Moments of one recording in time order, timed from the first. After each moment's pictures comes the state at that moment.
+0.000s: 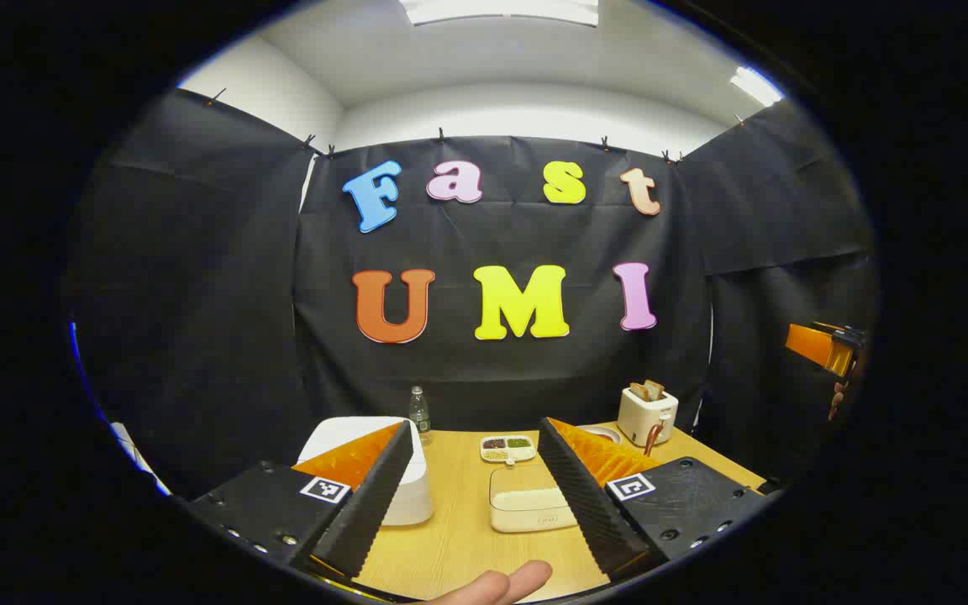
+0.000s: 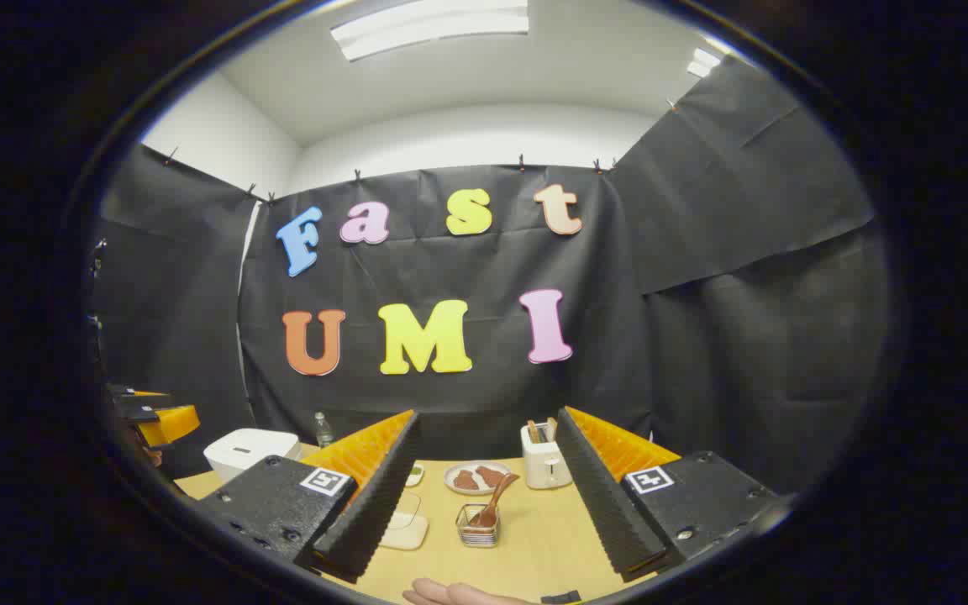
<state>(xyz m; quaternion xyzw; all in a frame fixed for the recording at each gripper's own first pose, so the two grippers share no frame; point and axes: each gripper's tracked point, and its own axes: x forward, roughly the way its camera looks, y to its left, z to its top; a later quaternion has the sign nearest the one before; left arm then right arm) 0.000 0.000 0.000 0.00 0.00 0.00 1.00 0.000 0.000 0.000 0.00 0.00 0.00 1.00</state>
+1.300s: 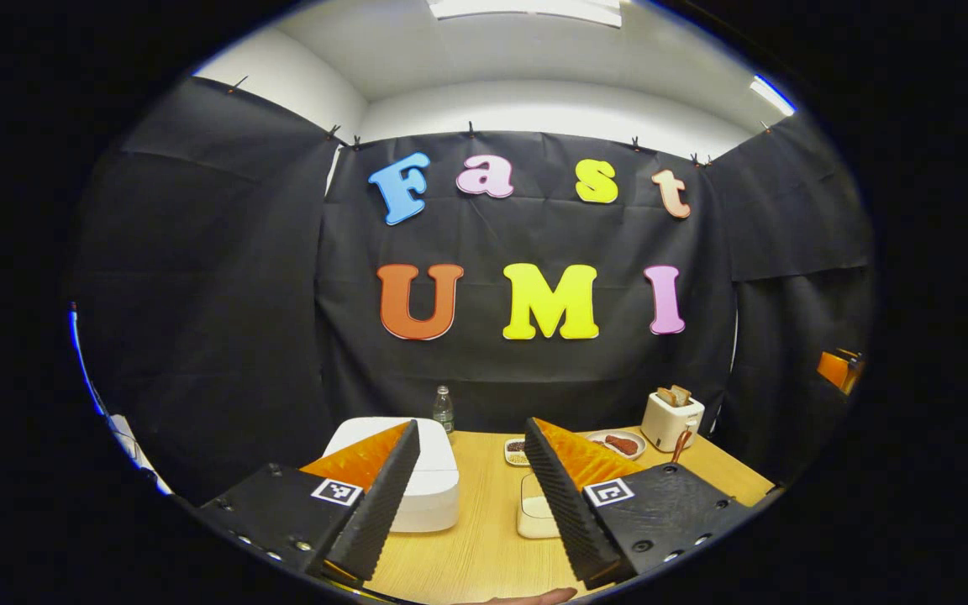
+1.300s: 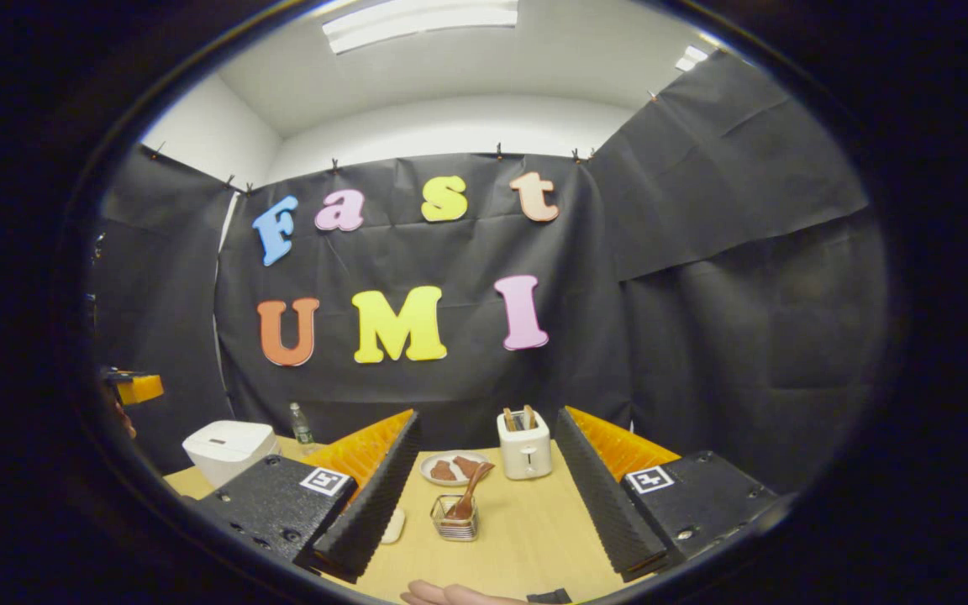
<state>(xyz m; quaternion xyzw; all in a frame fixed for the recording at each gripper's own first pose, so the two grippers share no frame) 0.033 0.063 0.000 -0.02 -0.01 0.03 1.00 0.013 -0.025 -0.031 0.00 0.02 -0.04 1.00</state>
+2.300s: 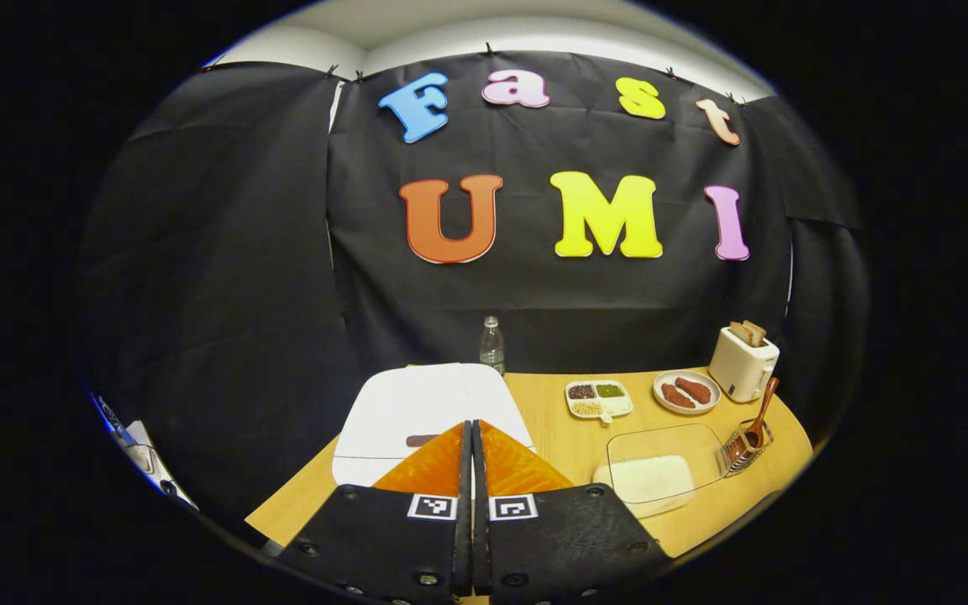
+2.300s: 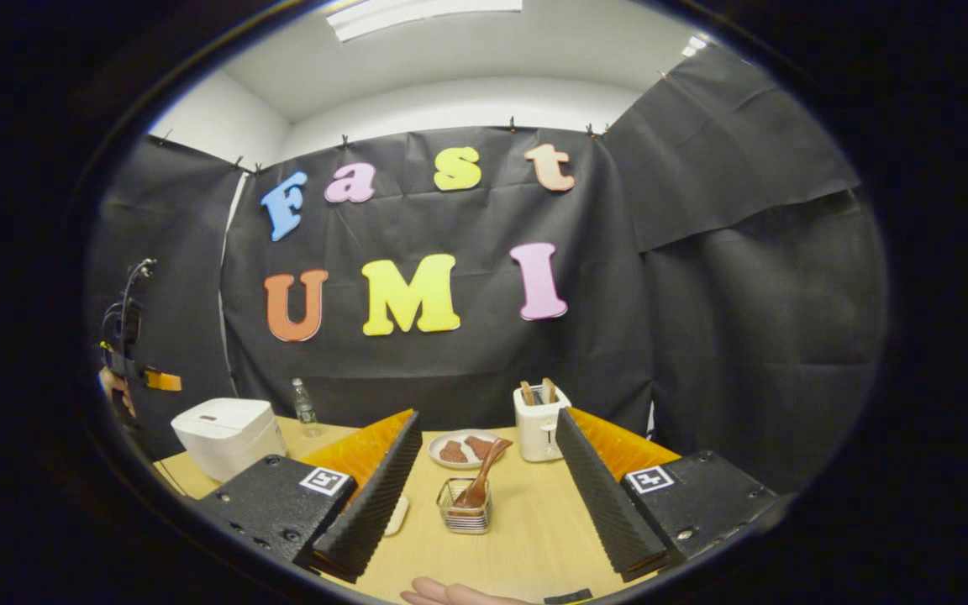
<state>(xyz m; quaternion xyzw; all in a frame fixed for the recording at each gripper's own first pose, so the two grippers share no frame) 0.145 0.148 -0.114 0.00 0.17 0.10 0.98 0.059 -0.012 -0.108 0.00 0.05 -0.01 1.00</state>
